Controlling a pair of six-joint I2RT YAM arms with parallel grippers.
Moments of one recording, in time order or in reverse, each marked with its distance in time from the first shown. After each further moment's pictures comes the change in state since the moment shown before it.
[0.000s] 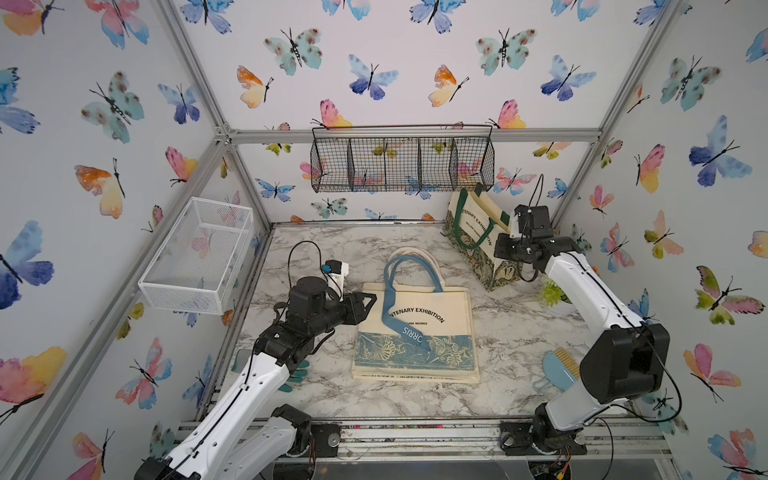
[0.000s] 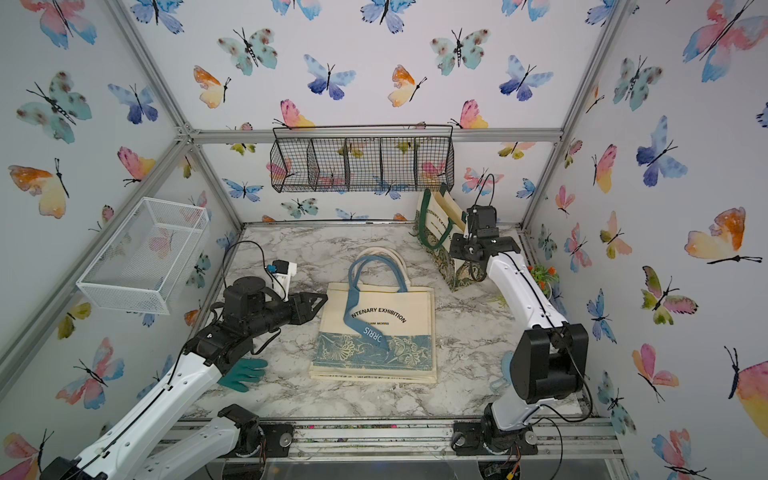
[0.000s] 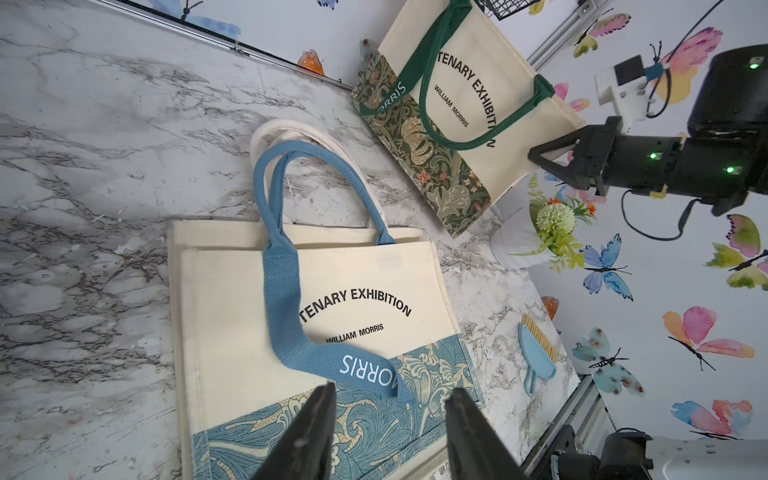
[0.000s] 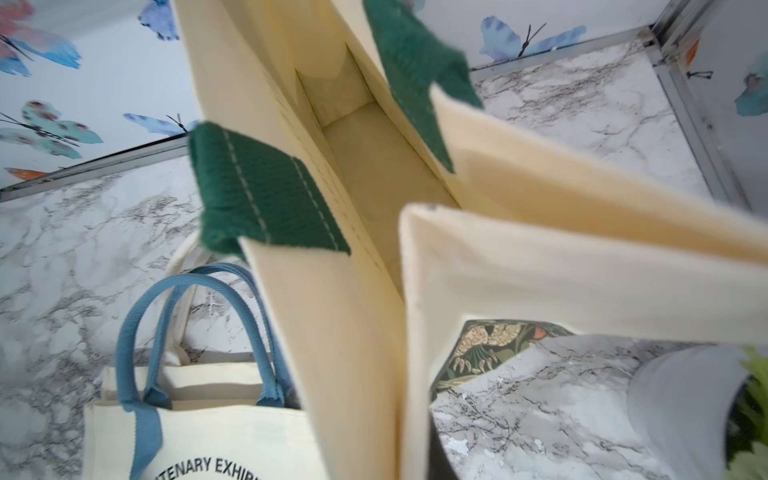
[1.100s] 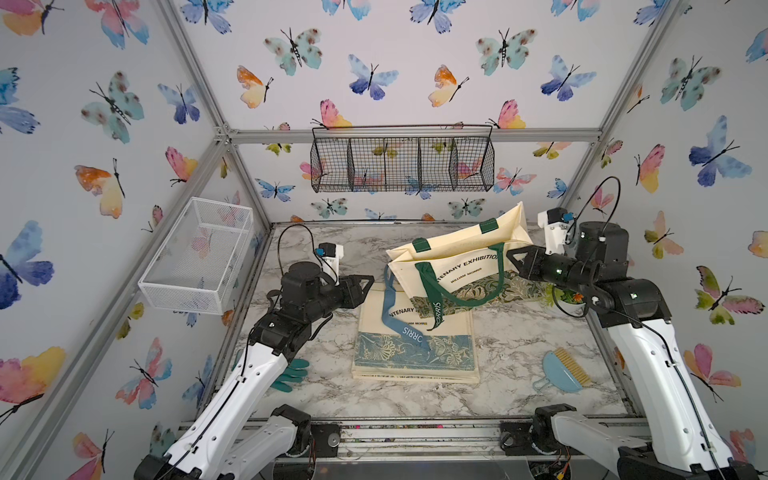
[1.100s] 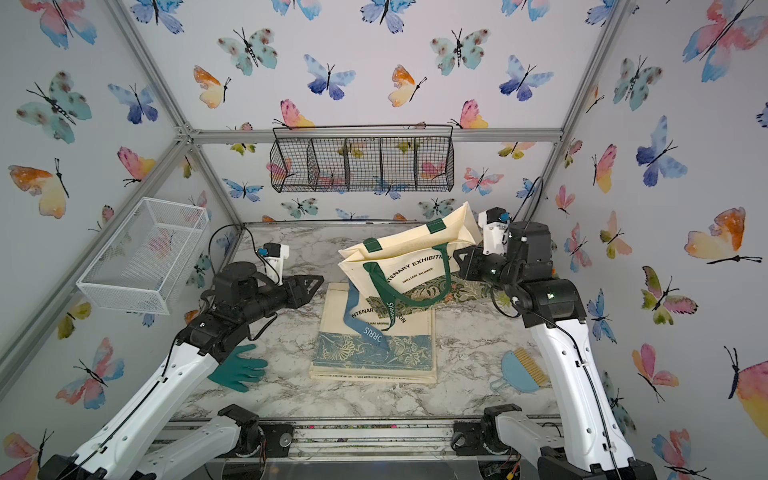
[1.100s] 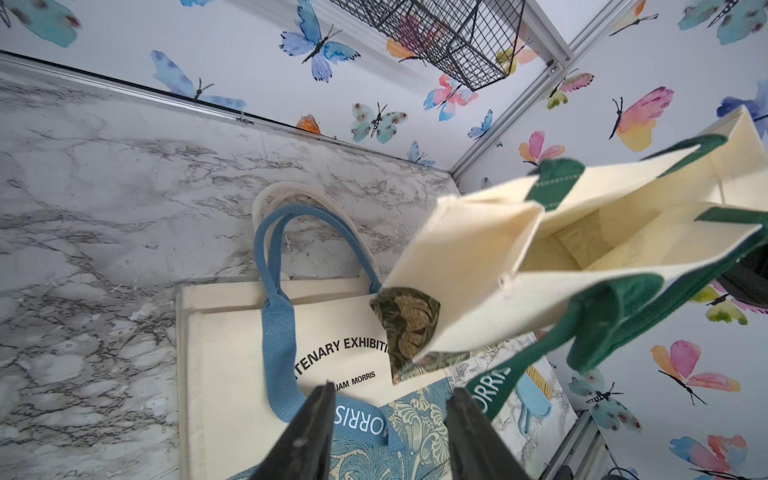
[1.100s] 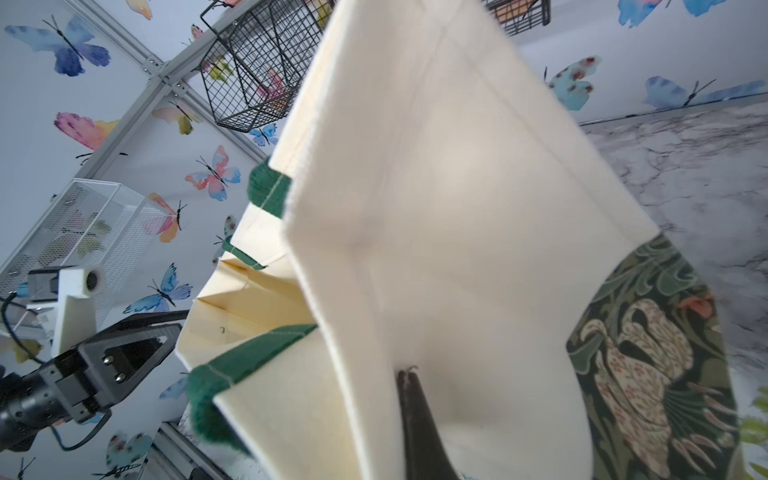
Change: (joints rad) left arm 0.055 0.054 0.129 0.006 -0.007 0.010; right arm 0.001 -0.493 -0.068 -0.173 -0.432 0.061
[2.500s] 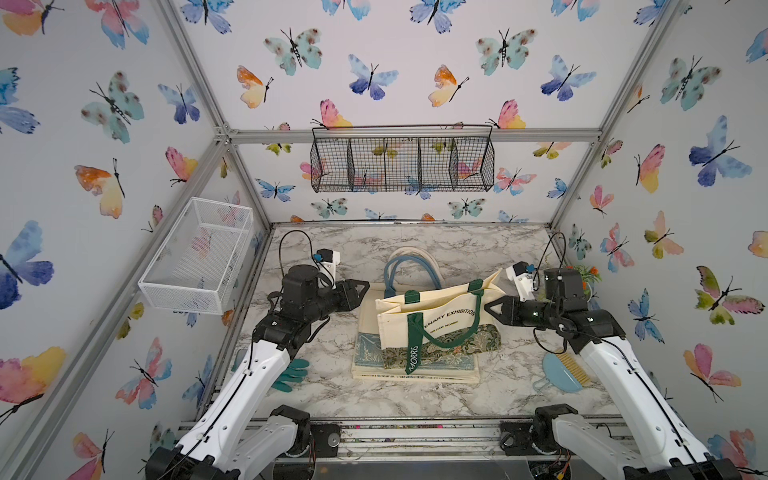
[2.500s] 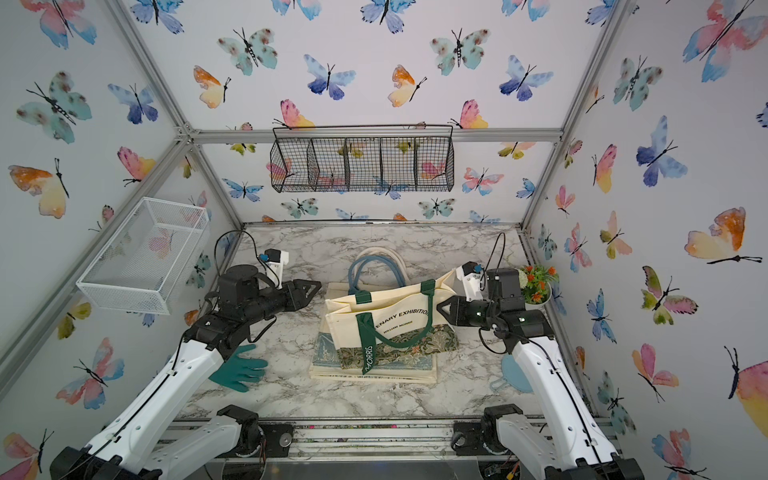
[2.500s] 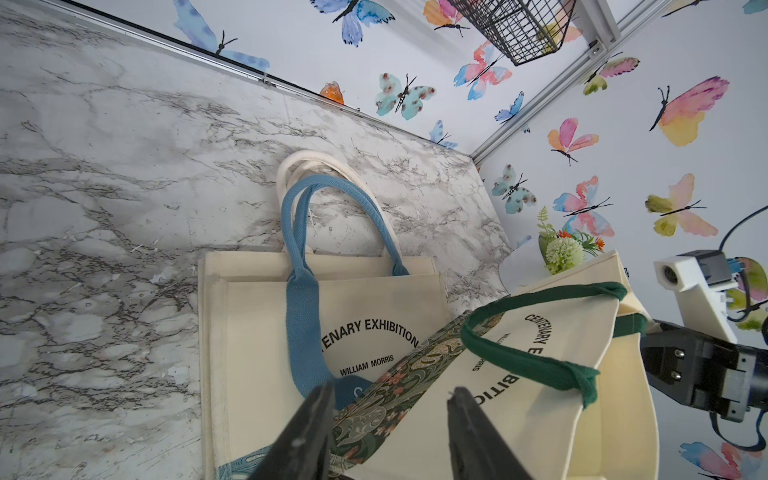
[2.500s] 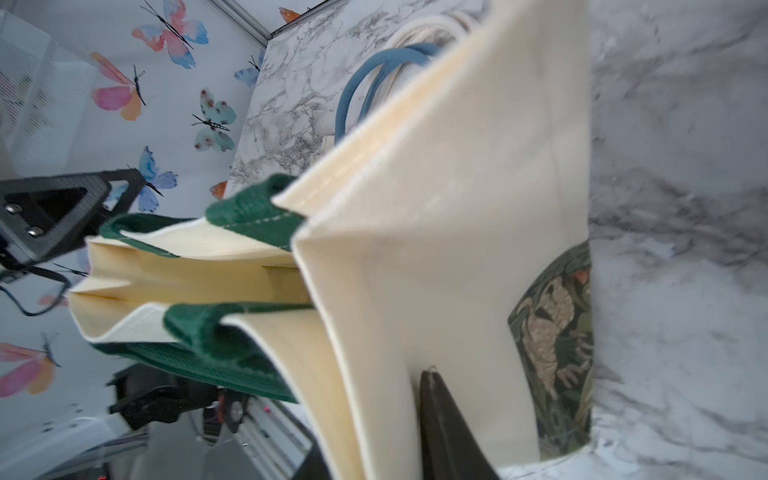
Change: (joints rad) left arm 0.061 0.029 -0.087 0.029 0.079 -0.003; right arm 0.000 -0.113 -0.491 0.074 -0.114 -0.082
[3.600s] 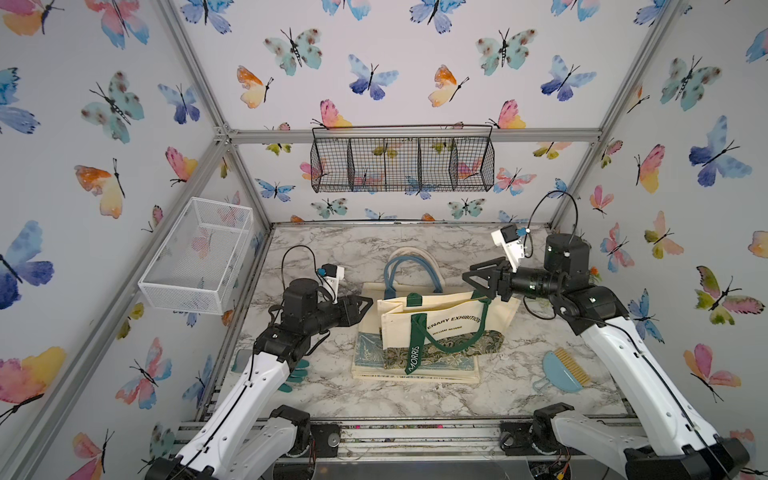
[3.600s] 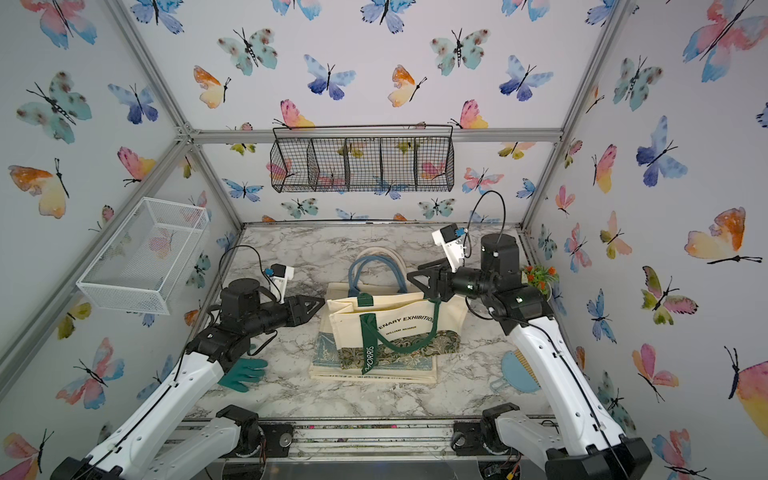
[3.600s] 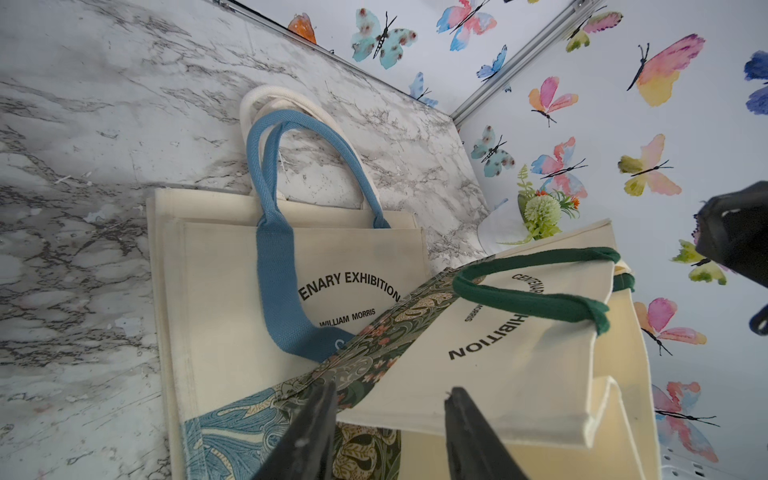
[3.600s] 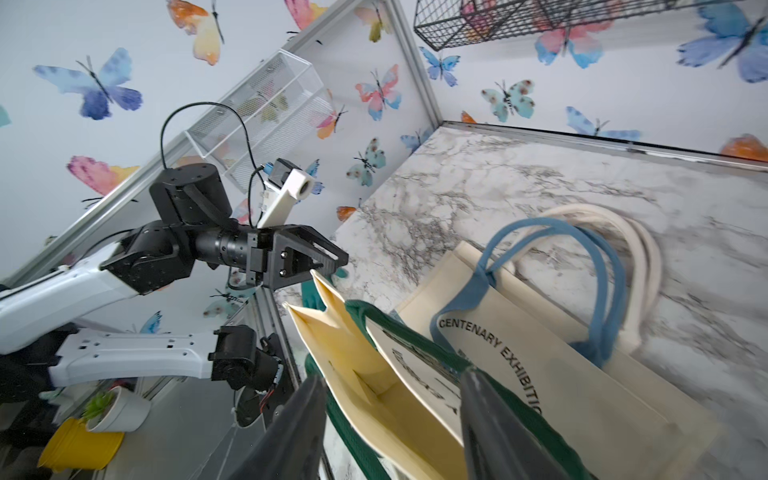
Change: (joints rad) left arm 0.000 -0.117 -0.135 0.000 0.099 -0.028; right arm 0.145 0.192 0.302 0.243 -0.322 -0.124
